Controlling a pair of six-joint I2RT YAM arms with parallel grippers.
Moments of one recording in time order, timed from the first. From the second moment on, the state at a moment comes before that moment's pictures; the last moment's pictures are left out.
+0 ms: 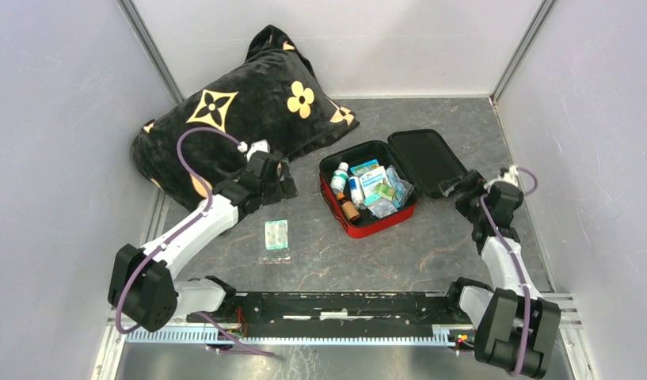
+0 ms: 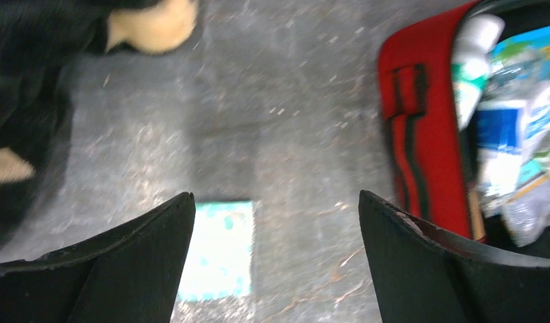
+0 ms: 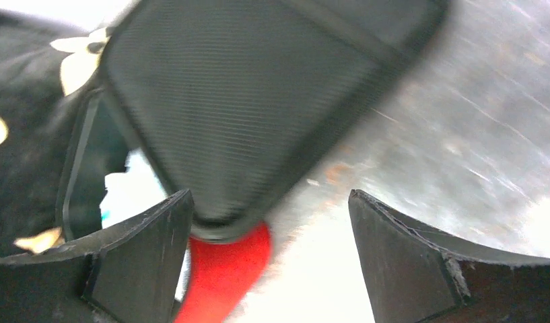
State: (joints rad) left arm -0.51 1.28 0.92 -0.46 -0.25 -0.64; right arm -0.34 1.00 0.34 0.12 -0.33 0.67
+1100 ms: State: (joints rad) left arm -0.51 0.98 0.44 -0.46 -0.33 -0.85; right arm 0.91 1.82 0.89 0.34 -0.29 0.82
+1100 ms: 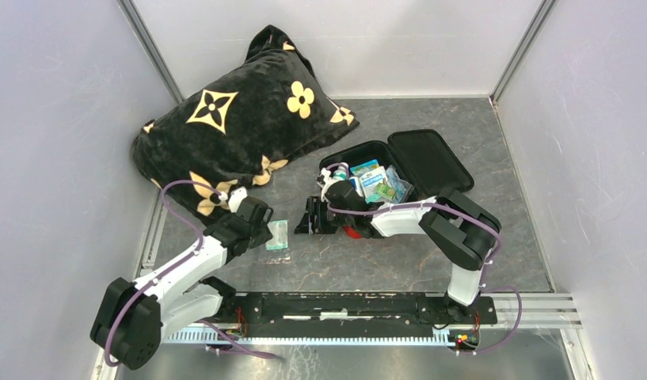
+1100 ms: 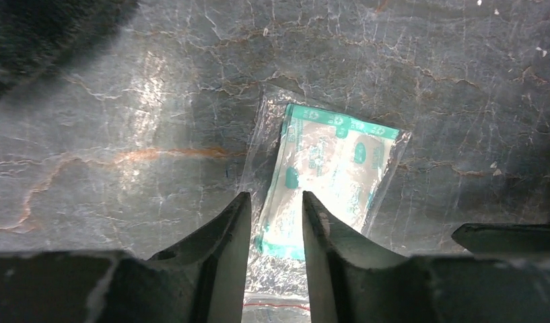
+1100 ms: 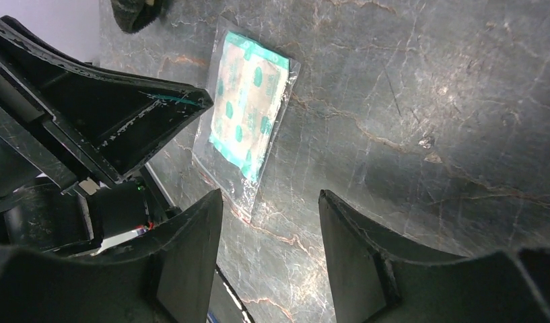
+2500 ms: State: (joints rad) left arm -0.51 1.04 0.37 -0.27 -0.28 -0.86; right arm 0.93 2.03 0.95 0.56 -0.18 1.00
